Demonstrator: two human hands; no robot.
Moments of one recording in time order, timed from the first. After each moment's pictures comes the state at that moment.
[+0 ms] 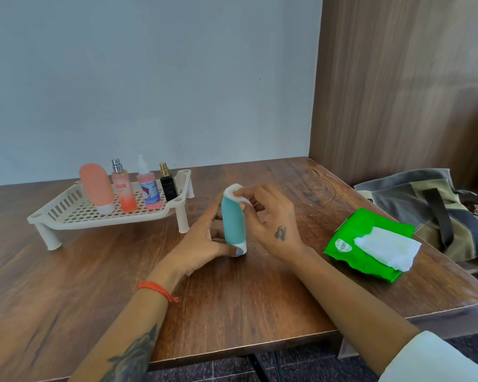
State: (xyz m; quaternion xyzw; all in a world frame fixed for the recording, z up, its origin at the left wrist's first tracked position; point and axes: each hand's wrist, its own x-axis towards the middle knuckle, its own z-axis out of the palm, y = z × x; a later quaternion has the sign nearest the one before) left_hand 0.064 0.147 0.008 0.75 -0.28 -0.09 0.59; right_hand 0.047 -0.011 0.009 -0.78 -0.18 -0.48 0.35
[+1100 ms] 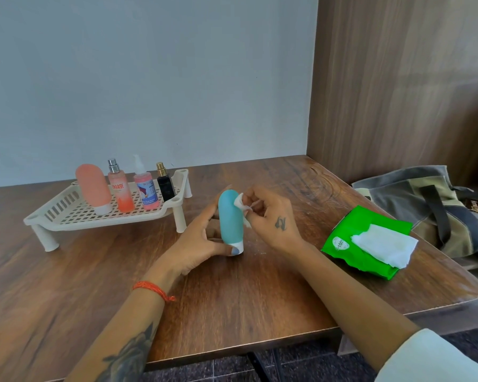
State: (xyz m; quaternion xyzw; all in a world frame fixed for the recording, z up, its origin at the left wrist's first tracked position) left_hand 0.069 0.150 0.007 0.77 -0.28 -0.09 0.56; right_hand 0.045 -0.017 0.013 -0.83 -0.13 -0.36 0.41
